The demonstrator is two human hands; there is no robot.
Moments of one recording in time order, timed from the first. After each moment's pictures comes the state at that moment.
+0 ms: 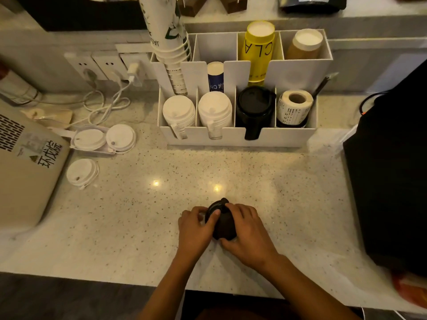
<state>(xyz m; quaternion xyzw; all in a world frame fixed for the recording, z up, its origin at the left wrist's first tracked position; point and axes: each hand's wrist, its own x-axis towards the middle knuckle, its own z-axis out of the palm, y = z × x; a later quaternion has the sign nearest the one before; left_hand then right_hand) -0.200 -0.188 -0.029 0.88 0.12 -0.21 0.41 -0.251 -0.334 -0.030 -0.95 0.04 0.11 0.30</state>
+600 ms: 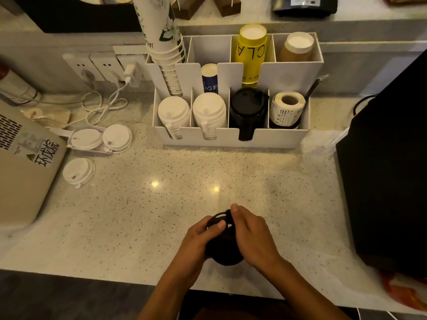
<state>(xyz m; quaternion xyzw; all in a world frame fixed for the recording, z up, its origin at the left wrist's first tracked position) -0.234 -0.195 0.019 0.59 0.10 -0.36 0.71 -0.258 -0.346 0.016 -0.82 0.19 0.07 0.54</state>
